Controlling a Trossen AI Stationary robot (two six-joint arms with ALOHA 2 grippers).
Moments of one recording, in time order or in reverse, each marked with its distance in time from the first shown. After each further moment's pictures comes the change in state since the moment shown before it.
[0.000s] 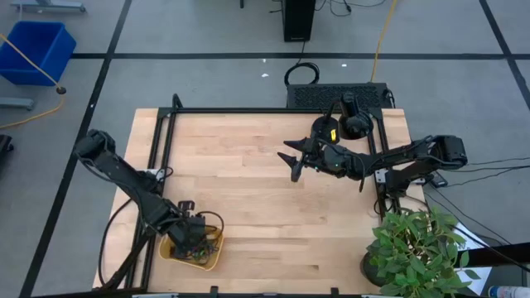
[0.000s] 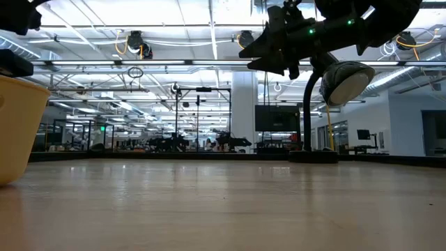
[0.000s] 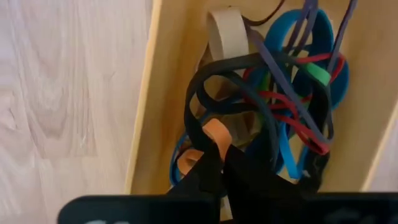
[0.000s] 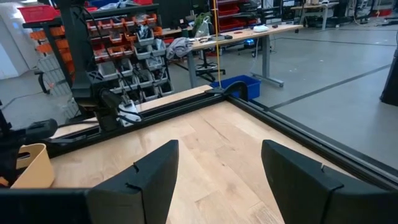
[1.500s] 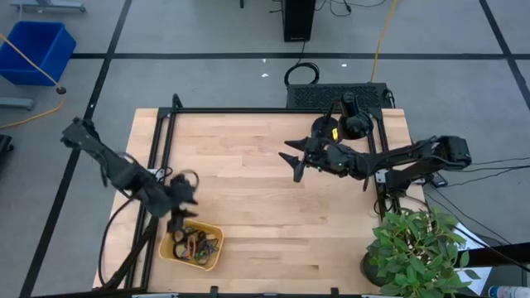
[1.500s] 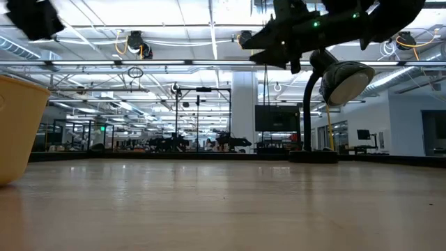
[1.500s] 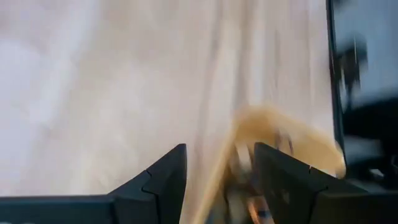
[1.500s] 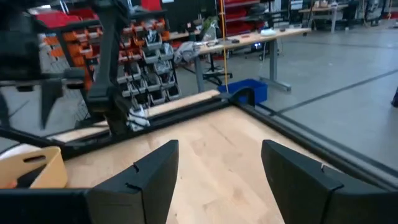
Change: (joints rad) left arm 0.097 -0.456 0.000 -0.024 -0.251 -0.051; right arm 0.002 -0.041 0.000 -0.018 -0.028 -0.002
